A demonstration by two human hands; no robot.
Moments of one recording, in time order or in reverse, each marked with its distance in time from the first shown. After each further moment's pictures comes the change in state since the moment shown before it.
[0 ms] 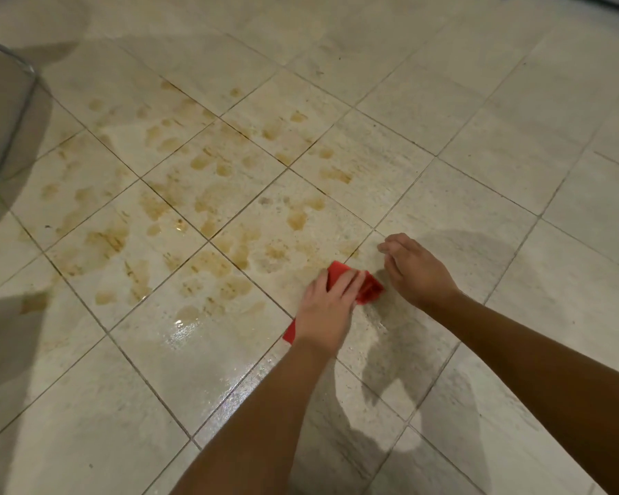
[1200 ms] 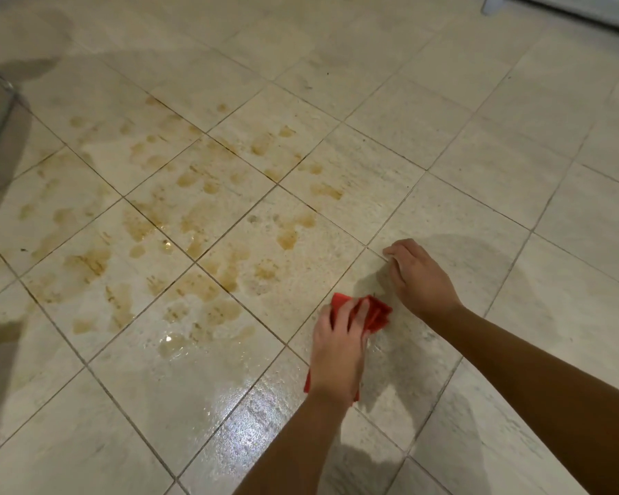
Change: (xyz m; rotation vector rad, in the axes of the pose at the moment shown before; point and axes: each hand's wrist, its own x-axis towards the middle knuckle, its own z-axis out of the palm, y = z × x) left_hand -0.004 0.027 0.023 -0.237 0.104 -0.131; right_hand 0.010 0.009 -0.006 0.013 0.131 0.051
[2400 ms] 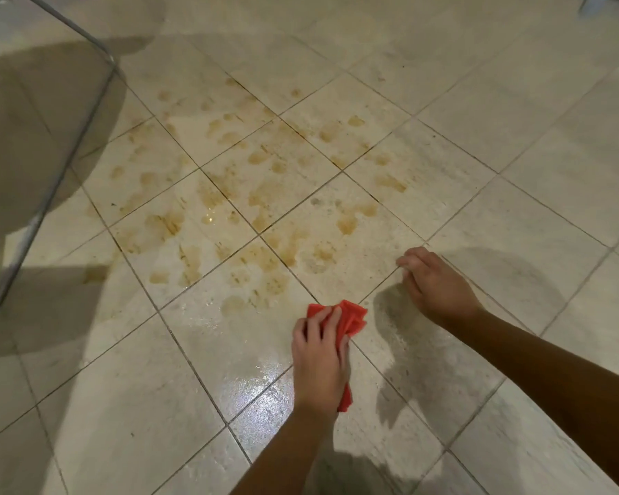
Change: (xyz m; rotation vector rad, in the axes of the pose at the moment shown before) left_hand -0.062 -0.057 -0.017 -0.206 0.237 -0.315; right_hand -0.003 -0.040 0.024 -0.044 -0.169 -0.207
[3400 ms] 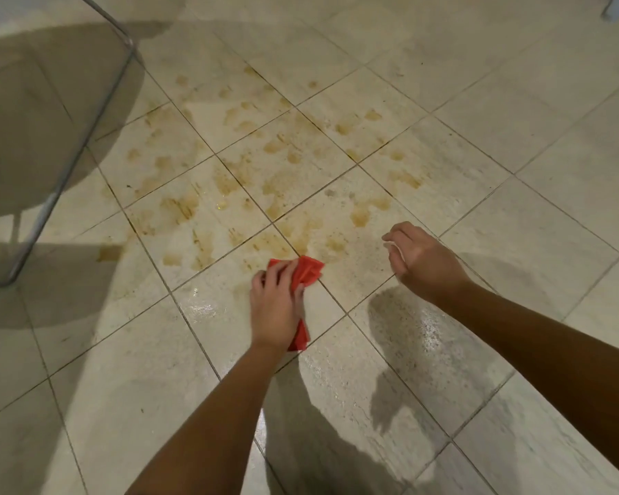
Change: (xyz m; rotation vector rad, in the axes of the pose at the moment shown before) left_hand 0.058 -0.057 -0.042 0.089 0.054 -0.057; right_hand 0.029 -0.029 -0.002 -0.084 0.054 -0.152
